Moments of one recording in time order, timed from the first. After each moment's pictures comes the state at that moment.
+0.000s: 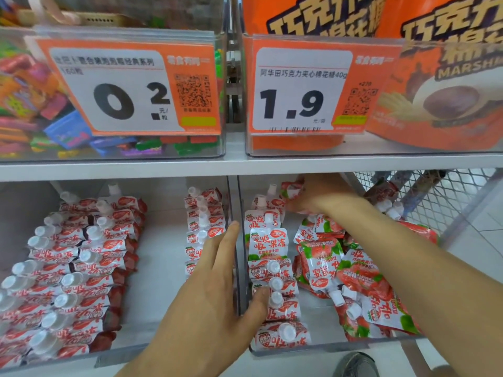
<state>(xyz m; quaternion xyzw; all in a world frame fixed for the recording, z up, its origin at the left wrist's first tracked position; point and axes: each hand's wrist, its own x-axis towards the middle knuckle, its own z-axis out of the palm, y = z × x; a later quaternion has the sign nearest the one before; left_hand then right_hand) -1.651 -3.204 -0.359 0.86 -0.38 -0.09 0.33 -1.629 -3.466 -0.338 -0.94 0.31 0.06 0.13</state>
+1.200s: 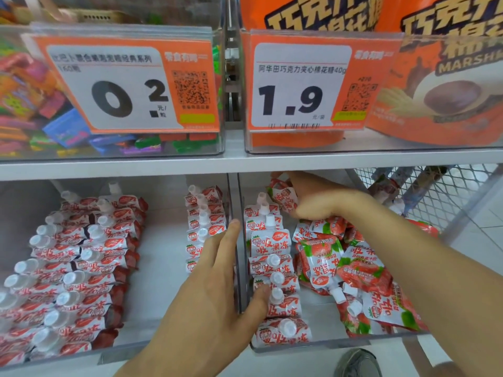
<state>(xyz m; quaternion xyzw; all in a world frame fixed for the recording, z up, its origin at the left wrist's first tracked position) -1.650 -3.202 -0.365 0.86 -0.38 -0.08 0.34 -1.628 -3.469 -0.346 -0.96 0.16 0.13 0.18</state>
